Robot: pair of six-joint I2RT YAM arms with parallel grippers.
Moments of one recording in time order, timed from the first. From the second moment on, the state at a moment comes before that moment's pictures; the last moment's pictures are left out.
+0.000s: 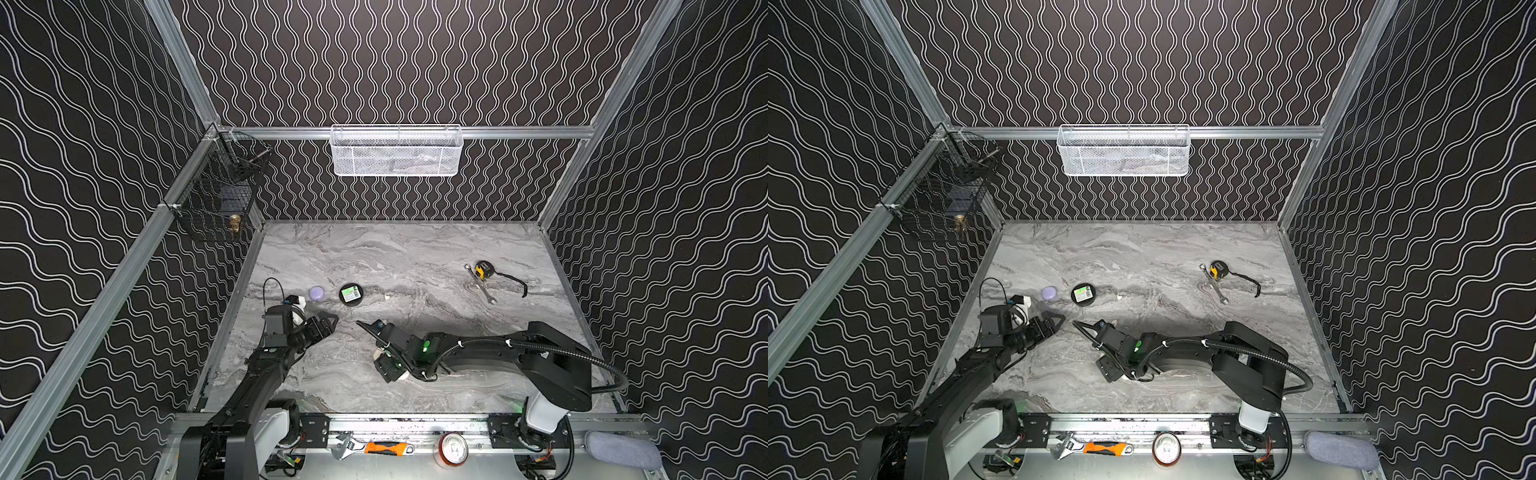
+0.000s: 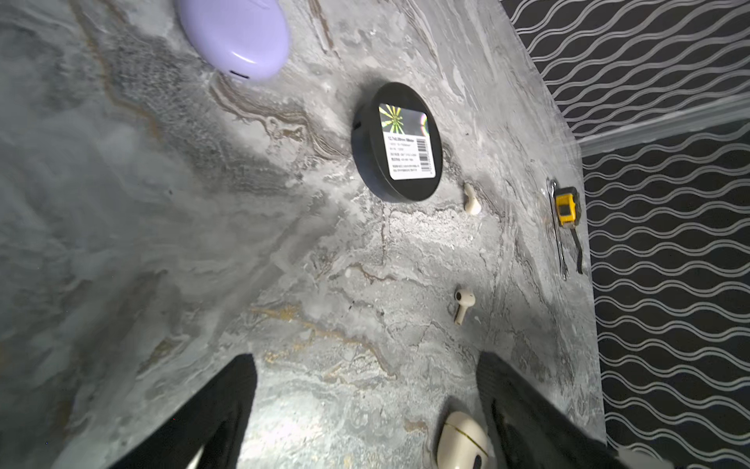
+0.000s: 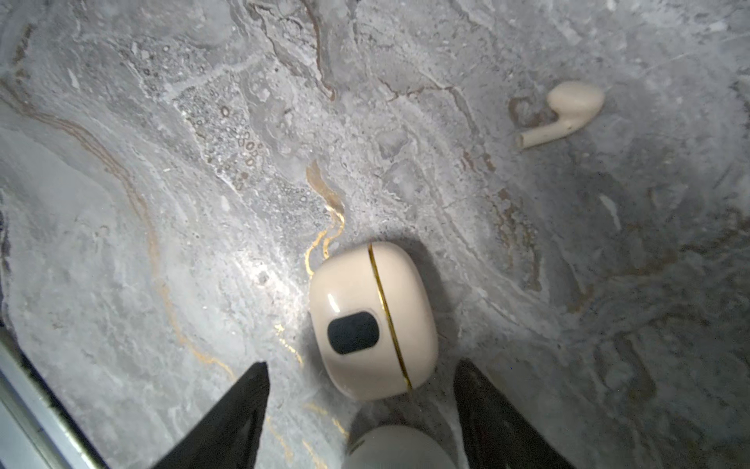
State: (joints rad) left arm 0.03 0.97 0.30 -0.08 0.48 -0.57; right arm 1.18 1.75 0.99 -0.29 0.13 0.41
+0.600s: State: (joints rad) left arm 0.03 0.93 0.29 -0.08 0.51 -0.55; right arm 1.20 1.82 1.01 -0.29 0.23 0.39
